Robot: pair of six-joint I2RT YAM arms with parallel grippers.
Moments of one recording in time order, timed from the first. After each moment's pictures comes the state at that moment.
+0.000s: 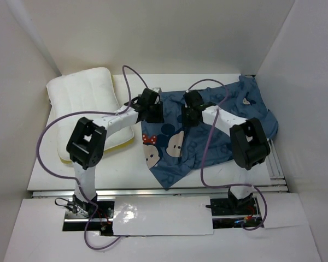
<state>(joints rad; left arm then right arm) -0.53 1.93 1.47 -0.33 0.04 -0.48 0.42 1.81 1.27 -0.42 0.05 0.35</state>
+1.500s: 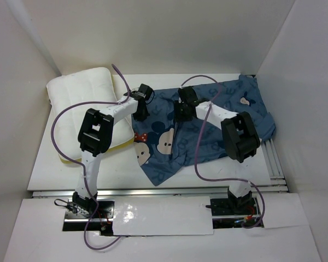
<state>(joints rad) -0.41 2.22 1.75 -0.68 -0.29 -0.71 0.43 1.98 1.41 -0.36 -0.02 0.34</state>
